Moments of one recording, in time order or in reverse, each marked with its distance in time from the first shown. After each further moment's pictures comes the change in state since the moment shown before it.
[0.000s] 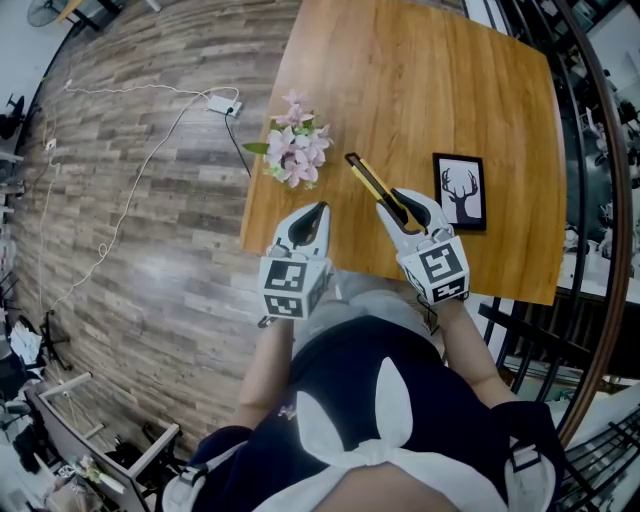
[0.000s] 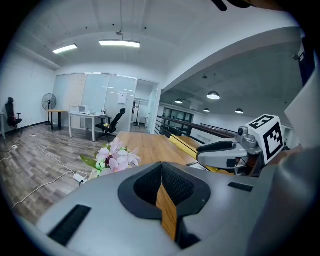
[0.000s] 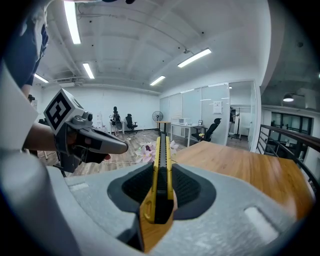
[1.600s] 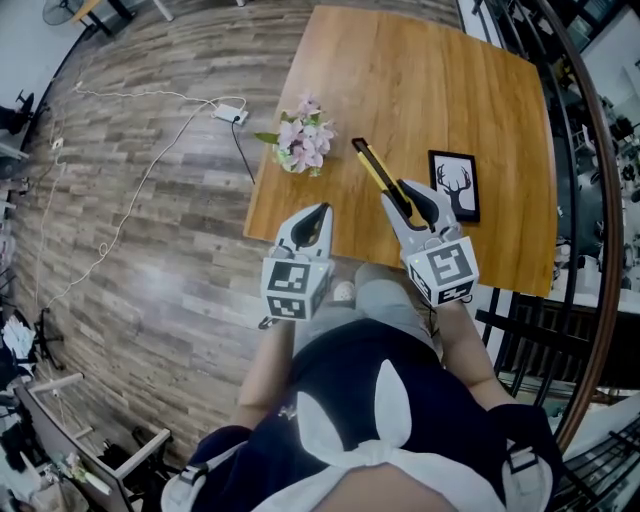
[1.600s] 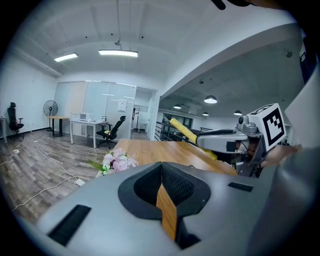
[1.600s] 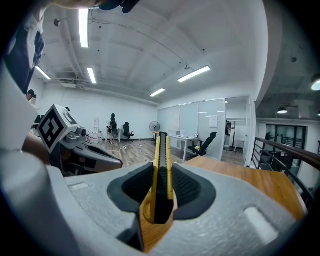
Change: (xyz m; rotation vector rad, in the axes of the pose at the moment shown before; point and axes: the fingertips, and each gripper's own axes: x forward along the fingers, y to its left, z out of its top) left arm -0.063 -0.034 0.008 0.028 -0.075 0.014; right arm -0.062 0.034 0.062 -0.047 -0.139 -0.064
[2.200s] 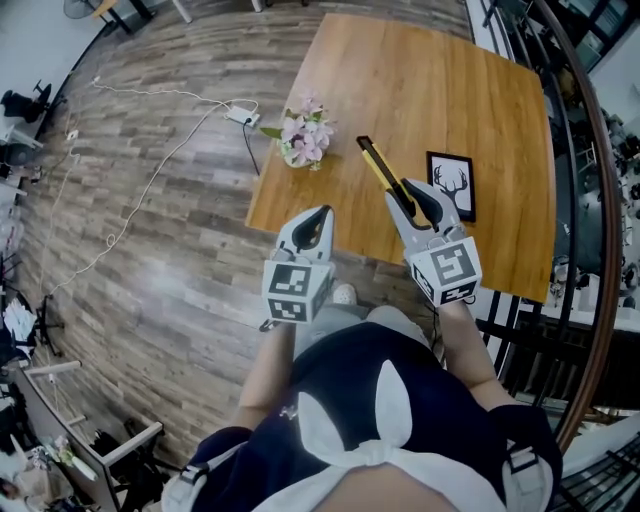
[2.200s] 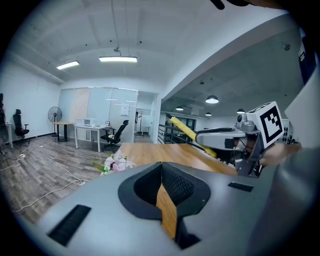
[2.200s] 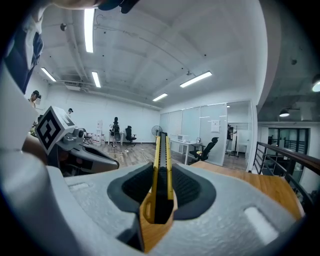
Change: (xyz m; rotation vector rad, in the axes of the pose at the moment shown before) left arm -0.030 -0.039 0.009 0.025 -0.028 0.057; right arm -0.044 -0.001 0.017 -0.019 -0.050 0.023
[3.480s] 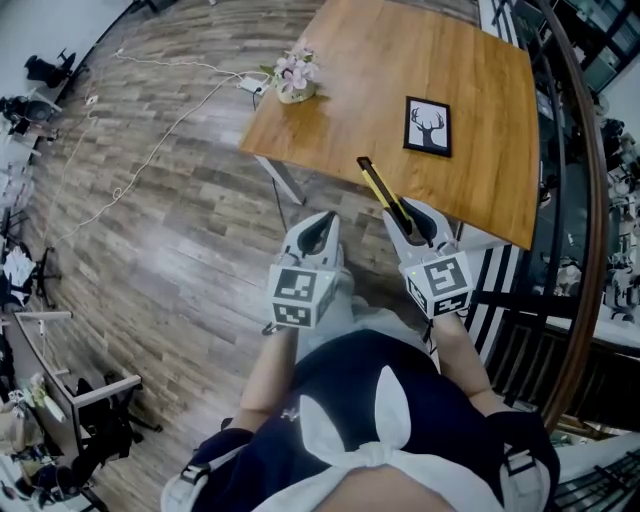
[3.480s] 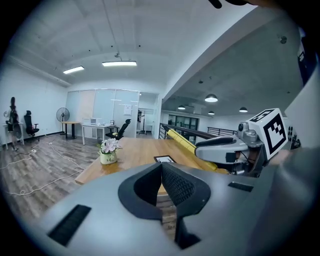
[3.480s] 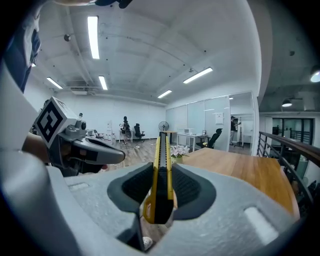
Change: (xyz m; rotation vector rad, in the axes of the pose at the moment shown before) left arm -0.150 -0.209 -0.075 -0.015 0.006 0.067; right arm -0.242 0.093 -0.070 0.048 0.055 0.087
